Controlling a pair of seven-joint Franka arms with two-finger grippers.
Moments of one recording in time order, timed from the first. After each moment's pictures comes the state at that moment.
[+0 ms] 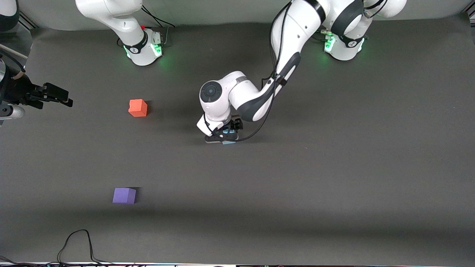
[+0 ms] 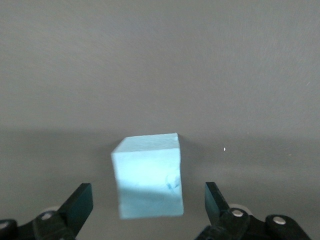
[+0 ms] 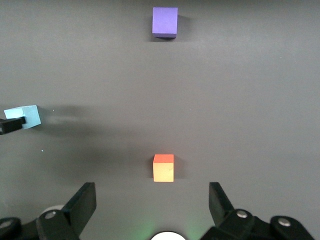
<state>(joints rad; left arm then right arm) -0.83 0.89 -0.08 -1.12 0.08 1.99 -1.00 0.14 -0.01 -0.15 -1.60 0.04 1.50 -0.02</state>
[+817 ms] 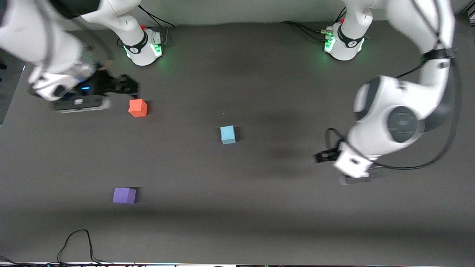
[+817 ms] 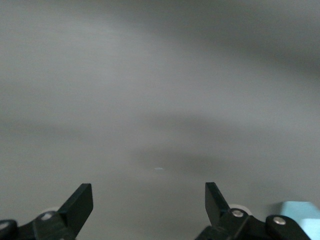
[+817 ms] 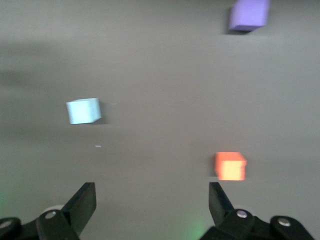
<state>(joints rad) -0.18 0.39 -0.07 -1.51 -0.05 1.85 -0.44 0.55 0.06 -0.15 -1.56 0.08 1.55 0.39</state>
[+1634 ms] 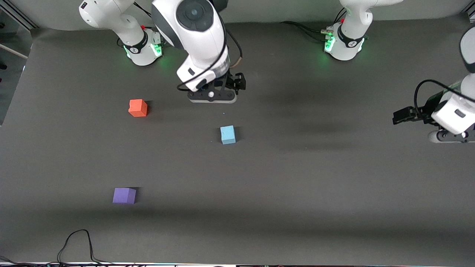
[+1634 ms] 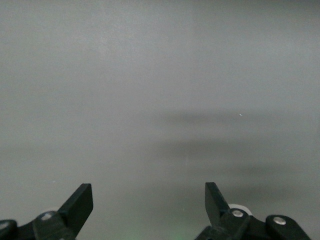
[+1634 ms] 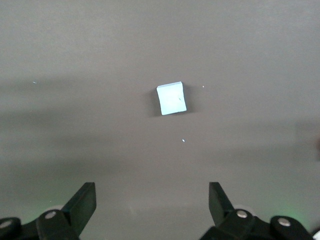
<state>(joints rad) 0.06 0.07 -0.07 -1.69 -0.02 1.64 -0.02 0.87 0.39 -0.15 -1.33 0.14 1.66 0.79</state>
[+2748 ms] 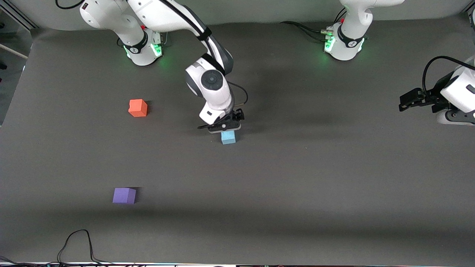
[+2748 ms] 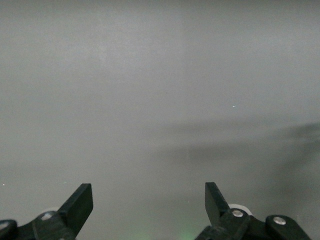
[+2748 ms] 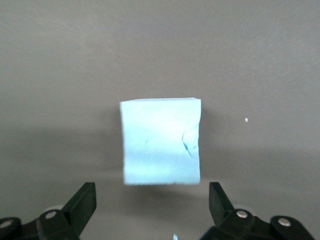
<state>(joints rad) -0.02 0.00 0.00 -1.68 -0.02 1.61 0.04 0.94 0.56 -0.15 -1.92 0.14 2.50 0.60</state>
